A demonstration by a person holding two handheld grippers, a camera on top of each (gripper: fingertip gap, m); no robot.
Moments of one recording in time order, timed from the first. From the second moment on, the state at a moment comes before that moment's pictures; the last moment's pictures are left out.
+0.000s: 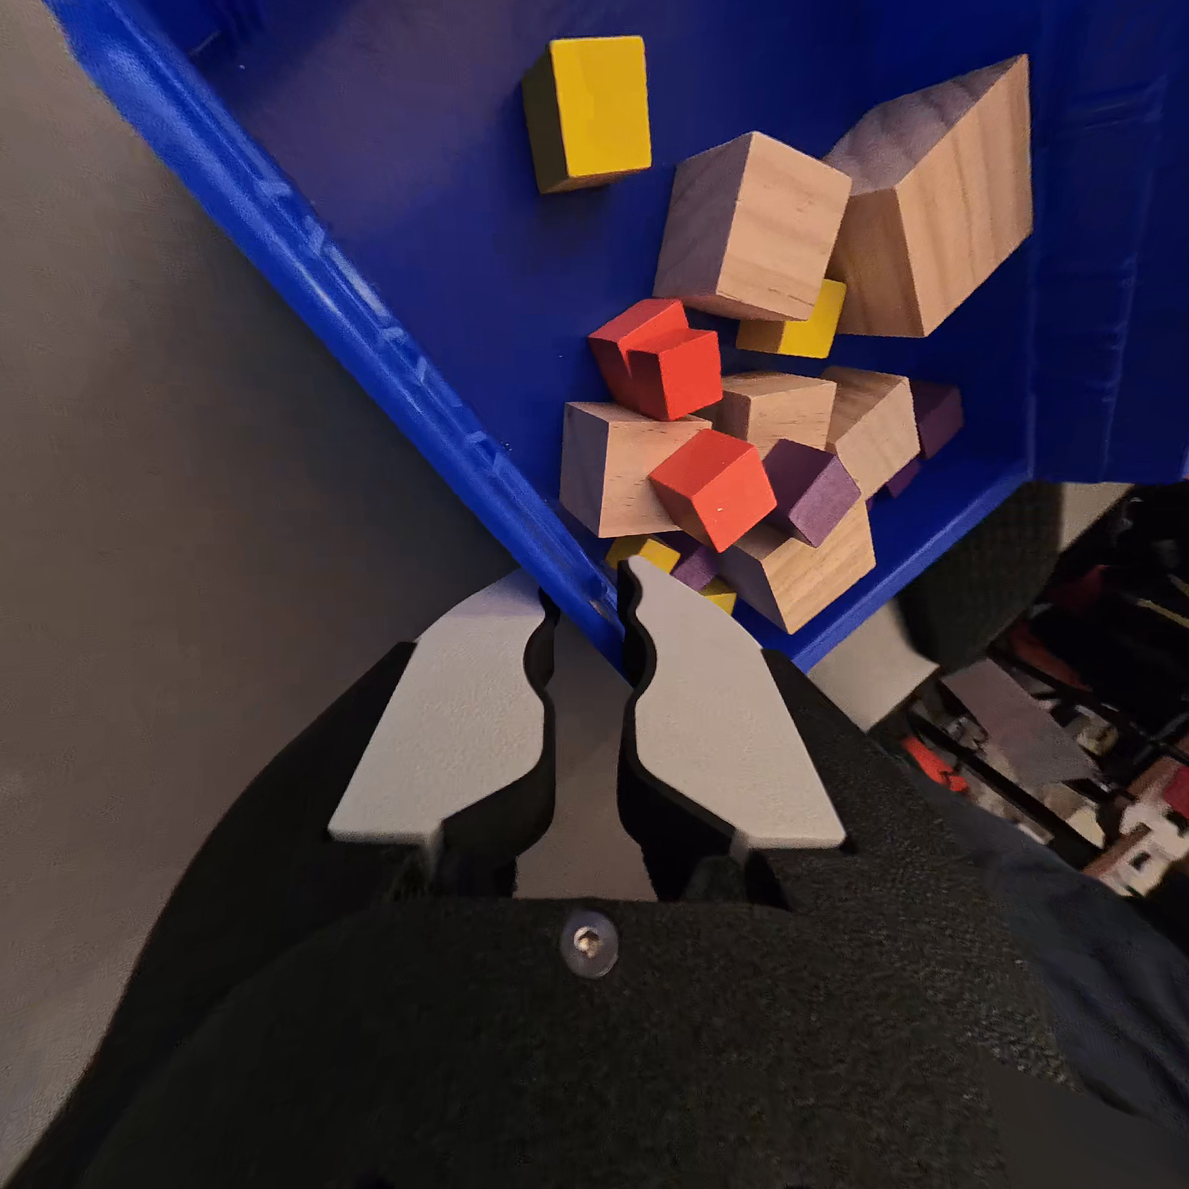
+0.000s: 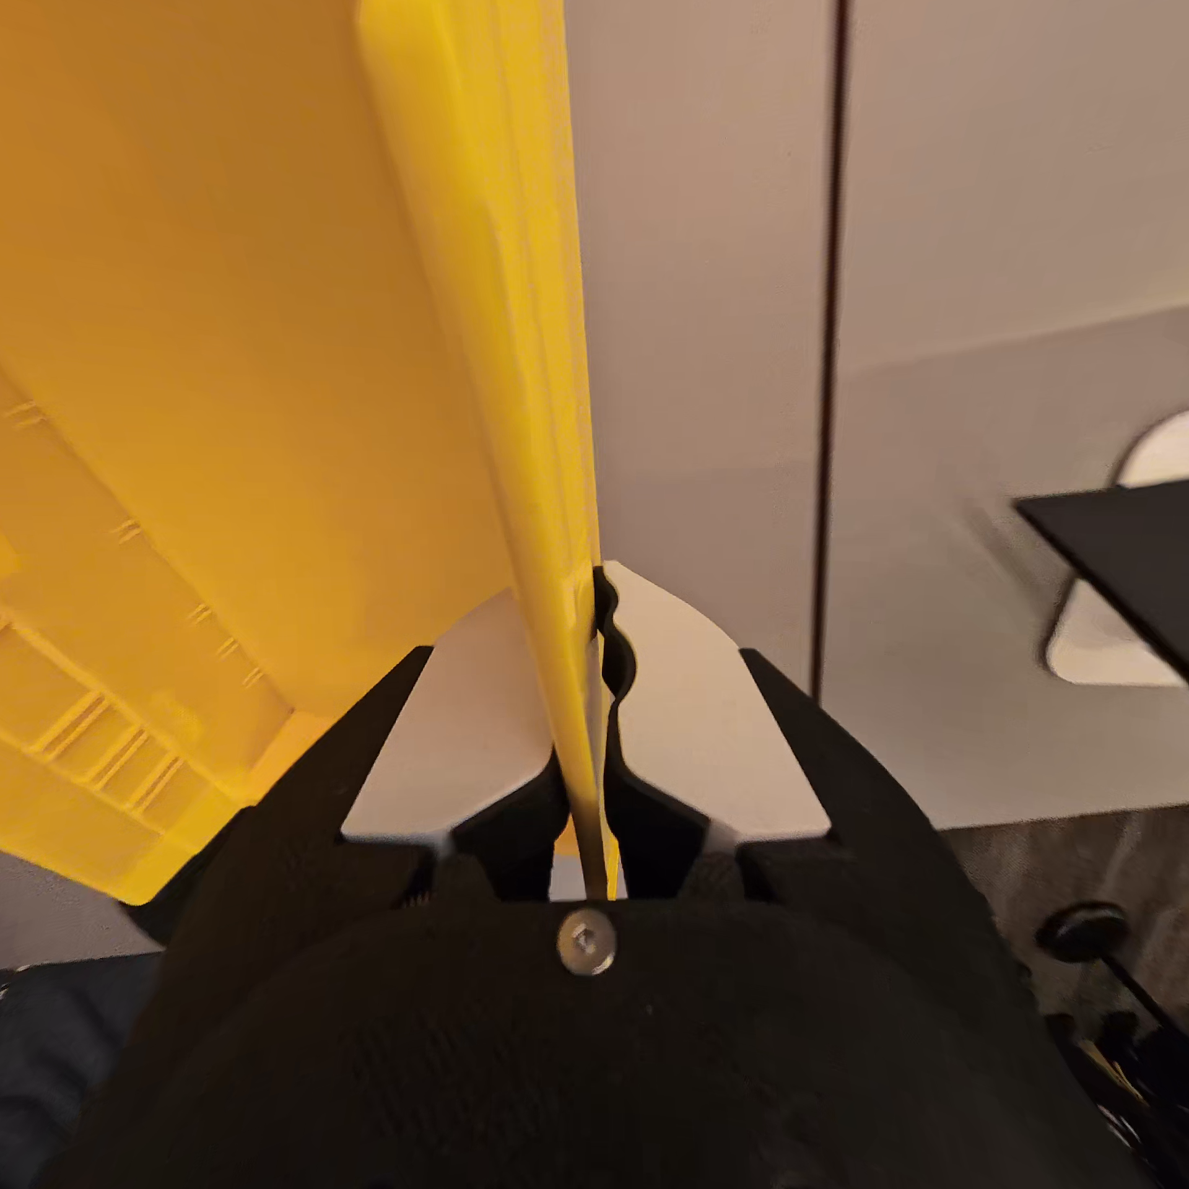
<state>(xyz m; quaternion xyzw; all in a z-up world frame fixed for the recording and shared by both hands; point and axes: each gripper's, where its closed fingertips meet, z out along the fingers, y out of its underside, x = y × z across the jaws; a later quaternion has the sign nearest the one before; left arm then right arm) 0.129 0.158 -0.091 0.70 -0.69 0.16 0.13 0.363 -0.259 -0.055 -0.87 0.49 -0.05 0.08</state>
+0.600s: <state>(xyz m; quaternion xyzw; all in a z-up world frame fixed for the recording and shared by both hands) -0.023 0.364 -0.084 0.79 -0.60 0.13 0.02 0.307 -0.105 -0.136 -0.88 0.47 0.10 0.01</state>
